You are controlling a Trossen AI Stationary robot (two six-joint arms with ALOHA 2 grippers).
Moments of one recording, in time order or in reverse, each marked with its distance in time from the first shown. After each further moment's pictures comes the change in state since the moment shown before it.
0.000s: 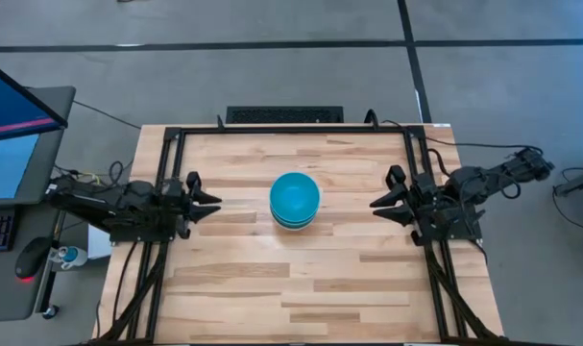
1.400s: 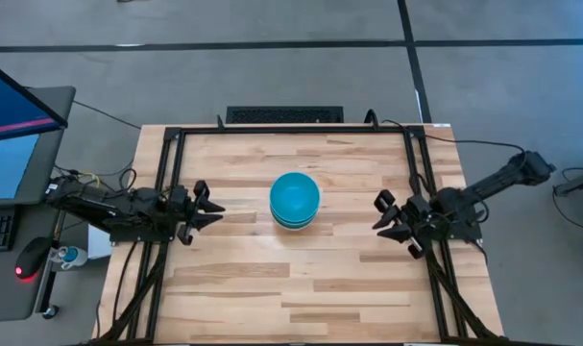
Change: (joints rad) left arm 0.000 0.000 -0.224 0.338 0.087 -0.048; right arm -0.025 -0.011 -0.638 0.882 -0.212 0.024
